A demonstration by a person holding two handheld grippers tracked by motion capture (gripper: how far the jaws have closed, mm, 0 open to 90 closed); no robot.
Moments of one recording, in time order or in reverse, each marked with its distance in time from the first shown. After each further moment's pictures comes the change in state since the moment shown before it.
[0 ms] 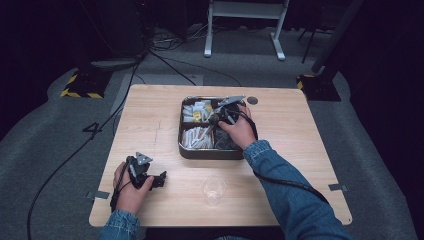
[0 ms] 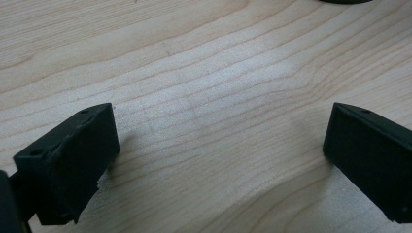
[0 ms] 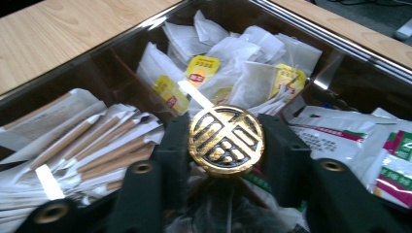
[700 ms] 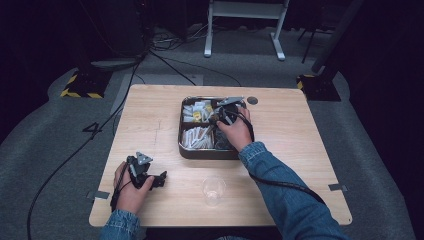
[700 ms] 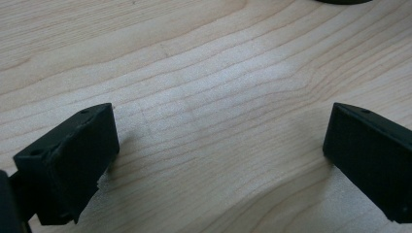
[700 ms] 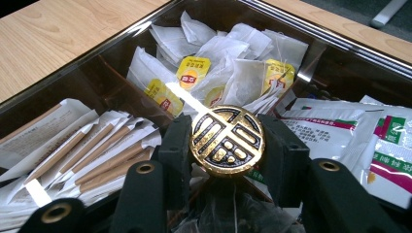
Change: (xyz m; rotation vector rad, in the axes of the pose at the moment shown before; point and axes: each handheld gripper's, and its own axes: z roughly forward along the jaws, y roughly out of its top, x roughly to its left) left arm 0.000 0.001 0.001 -0.001 -0.004 0.007; right arm 0.009 0.001 -0.001 0.007 -0.068 0.068
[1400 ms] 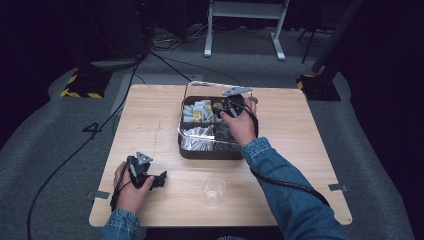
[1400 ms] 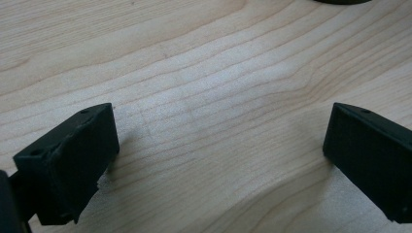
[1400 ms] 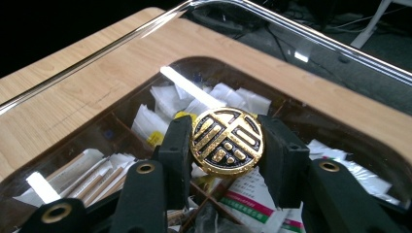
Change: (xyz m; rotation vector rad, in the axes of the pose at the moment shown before) left arm 0.000 0.000 0.000 0.003 -0.001 0.001; right arm 0.001 0.029 -0.043 -0.124 -0.061 -0.007
